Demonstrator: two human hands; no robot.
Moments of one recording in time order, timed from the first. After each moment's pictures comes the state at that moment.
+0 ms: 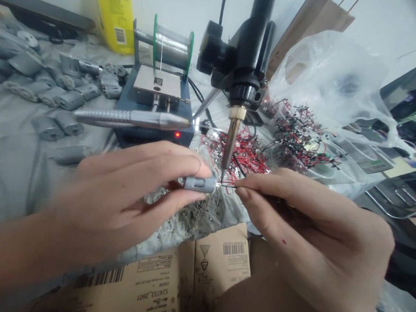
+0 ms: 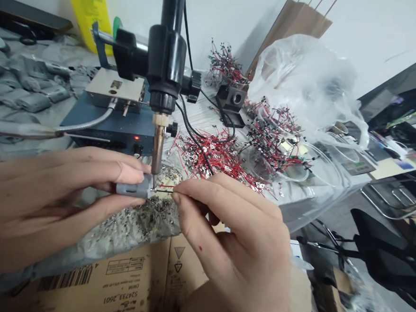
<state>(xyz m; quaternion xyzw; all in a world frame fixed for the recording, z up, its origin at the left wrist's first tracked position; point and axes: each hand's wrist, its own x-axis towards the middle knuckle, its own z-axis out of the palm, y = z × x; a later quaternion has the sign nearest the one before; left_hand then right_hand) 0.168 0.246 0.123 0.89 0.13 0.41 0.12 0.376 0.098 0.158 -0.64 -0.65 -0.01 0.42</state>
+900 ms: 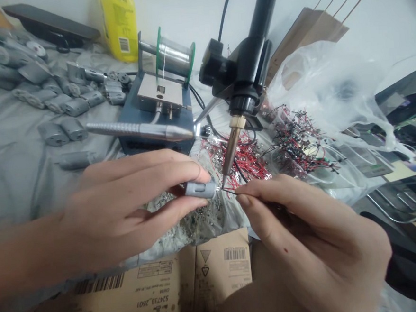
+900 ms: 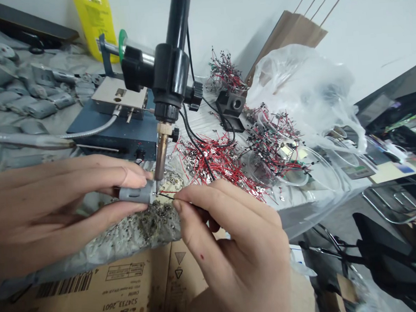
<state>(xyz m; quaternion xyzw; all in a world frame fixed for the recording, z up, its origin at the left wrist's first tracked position) 0.174 0.244 0.127 0.86 0.12 0.45 0.22 0.371 0.098 0.166 -0.63 -0.66 0.02 0.42</state>
